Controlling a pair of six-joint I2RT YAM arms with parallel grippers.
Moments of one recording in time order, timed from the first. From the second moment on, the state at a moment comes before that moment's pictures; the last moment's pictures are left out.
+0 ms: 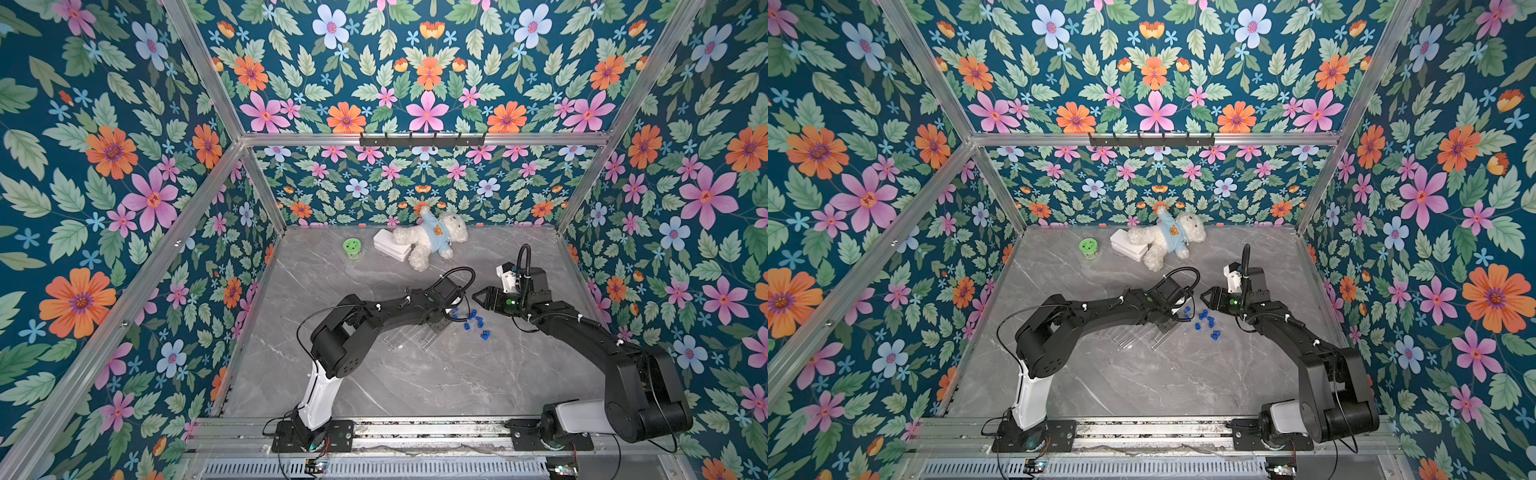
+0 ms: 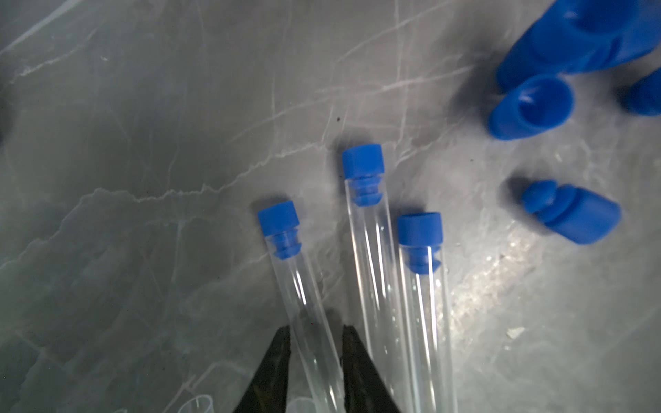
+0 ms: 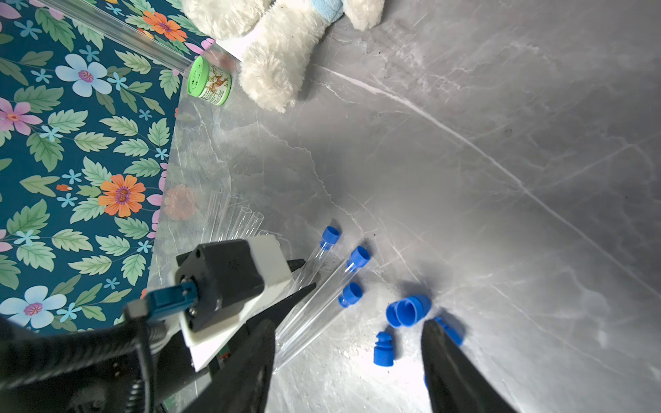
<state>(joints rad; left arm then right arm) -0.92 2.05 1.40 -0.45 -0.15 0.11 0.16 1.38 0.73 -0.11 -0.51 0.46</state>
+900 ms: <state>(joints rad) -0.92 2.06 1.44 -0.49 -0.12 0.11 0.16 1.31 0.70 -0.10 -0.45 0.46</state>
